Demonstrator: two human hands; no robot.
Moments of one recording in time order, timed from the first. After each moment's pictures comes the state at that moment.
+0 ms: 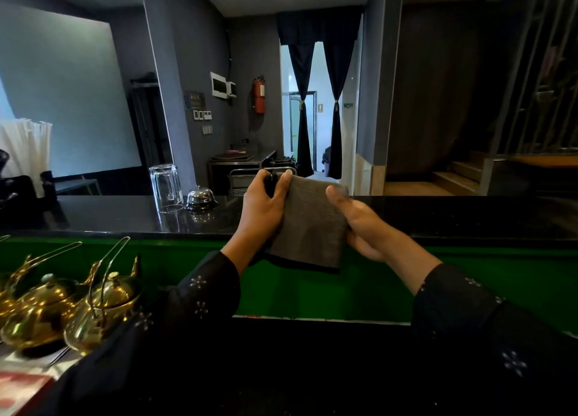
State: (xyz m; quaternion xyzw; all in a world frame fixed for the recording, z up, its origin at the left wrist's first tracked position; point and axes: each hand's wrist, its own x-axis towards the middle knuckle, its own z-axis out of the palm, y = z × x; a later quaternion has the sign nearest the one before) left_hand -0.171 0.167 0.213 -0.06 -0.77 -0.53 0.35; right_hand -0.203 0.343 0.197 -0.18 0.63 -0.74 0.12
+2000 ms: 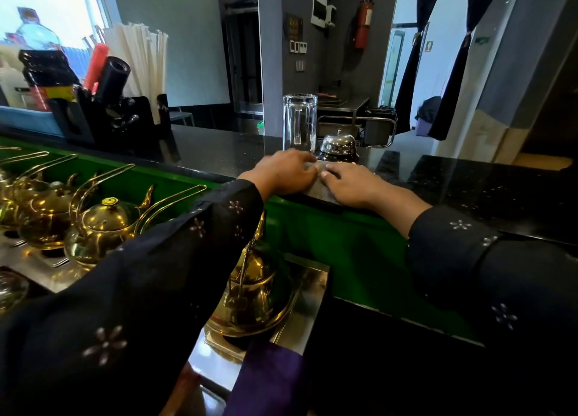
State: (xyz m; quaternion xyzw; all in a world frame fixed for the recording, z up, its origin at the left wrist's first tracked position) left_hand -0.261 -0.156 0.160 0.06 -0.99 -0.12 0.11; right_hand -0.321 -0.013 0.146 -0.33 0.93 -0.18 -0.01
